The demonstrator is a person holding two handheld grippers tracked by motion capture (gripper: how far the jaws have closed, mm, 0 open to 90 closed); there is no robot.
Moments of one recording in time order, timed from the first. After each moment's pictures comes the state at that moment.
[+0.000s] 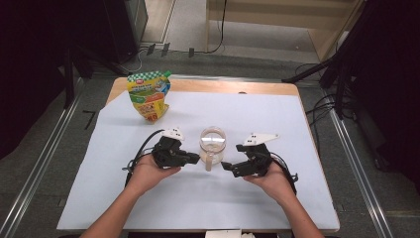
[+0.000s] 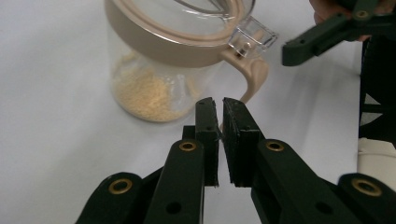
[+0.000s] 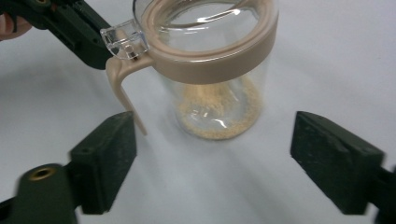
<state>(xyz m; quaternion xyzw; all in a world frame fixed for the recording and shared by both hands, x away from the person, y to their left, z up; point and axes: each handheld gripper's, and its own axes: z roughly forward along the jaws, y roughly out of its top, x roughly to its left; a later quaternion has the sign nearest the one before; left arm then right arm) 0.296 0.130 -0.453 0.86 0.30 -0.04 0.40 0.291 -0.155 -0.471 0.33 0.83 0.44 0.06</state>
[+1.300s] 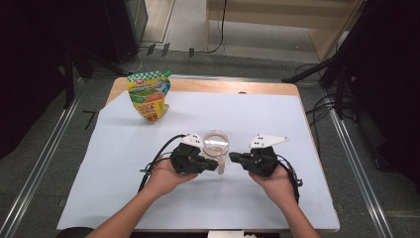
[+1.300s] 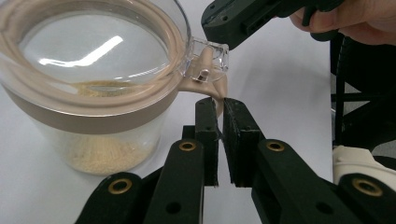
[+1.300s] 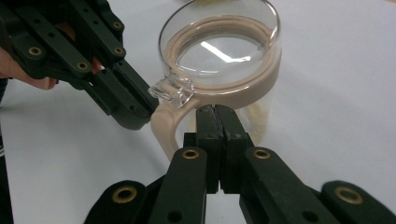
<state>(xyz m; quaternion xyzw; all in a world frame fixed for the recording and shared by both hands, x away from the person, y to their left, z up) 0.285 0.085 -0.453 0.87 0.25 -0.05 0.42 0.276 -0.166 -0.455 0.32 0.82 0.47 0.06</state>
